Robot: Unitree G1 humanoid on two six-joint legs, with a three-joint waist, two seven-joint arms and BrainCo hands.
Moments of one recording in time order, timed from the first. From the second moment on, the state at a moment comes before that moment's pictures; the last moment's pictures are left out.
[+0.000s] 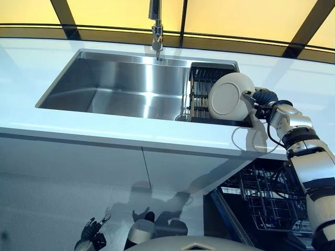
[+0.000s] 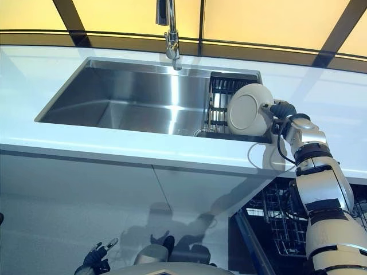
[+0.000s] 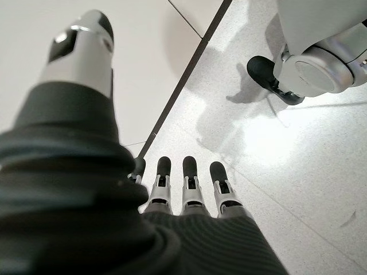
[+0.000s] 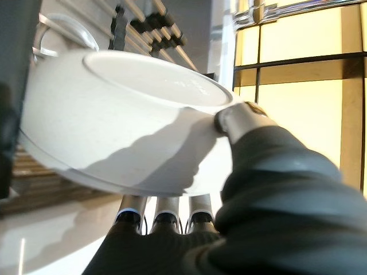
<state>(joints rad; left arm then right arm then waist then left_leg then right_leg) 0.10 0.29 -0.01 1.23 -0.59 -0.22 0.00 -0.99 -0.63 0.28 1.21 0.60 0.16 0.18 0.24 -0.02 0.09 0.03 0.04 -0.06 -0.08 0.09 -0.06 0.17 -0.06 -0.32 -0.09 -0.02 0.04</state>
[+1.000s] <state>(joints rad) 0.07 0.28 -0.01 1.21 -0.62 -0.22 0.01 -1.08 -0.74 0.37 1.11 0.52 0.14 0.09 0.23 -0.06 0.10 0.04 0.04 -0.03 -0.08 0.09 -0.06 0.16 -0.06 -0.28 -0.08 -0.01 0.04</state>
